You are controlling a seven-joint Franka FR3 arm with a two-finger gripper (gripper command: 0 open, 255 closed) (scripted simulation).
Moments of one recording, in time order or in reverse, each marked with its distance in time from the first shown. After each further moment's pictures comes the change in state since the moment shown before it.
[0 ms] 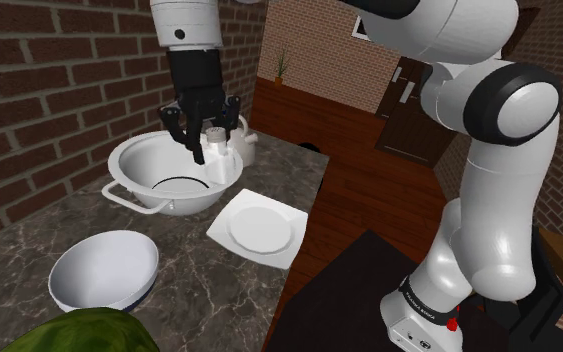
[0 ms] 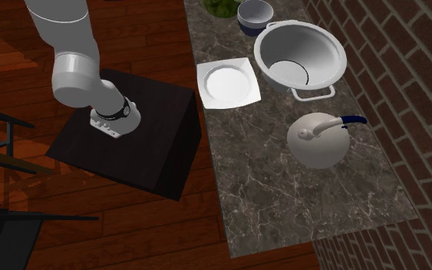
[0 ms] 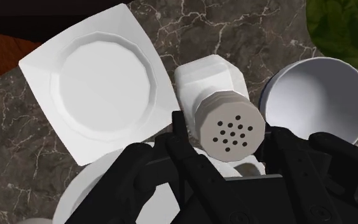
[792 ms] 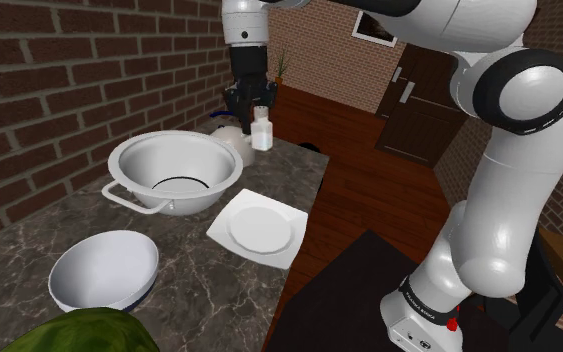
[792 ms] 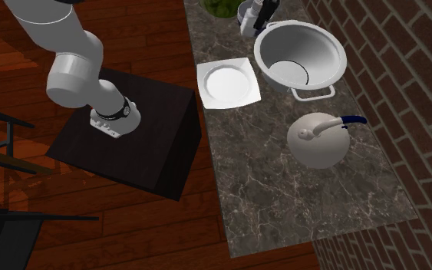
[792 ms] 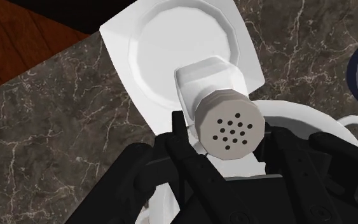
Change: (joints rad) arm -0.191 -0.140 -0.099 -0.180 -0.016 0.028 -0.286
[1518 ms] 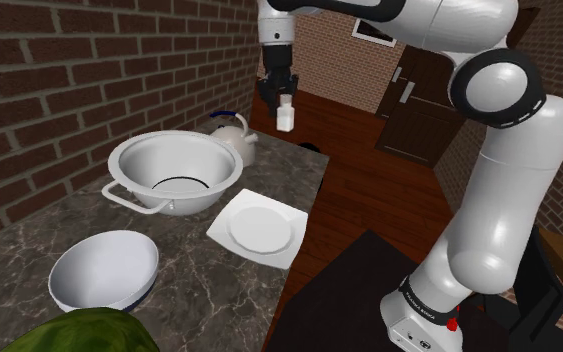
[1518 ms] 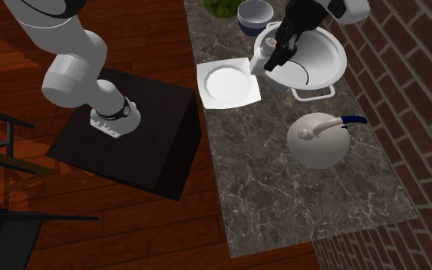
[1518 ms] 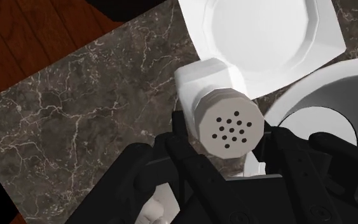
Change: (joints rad) arm -0.149 0.028 -0.098 0.044 -0.051 -0.014 -0.255
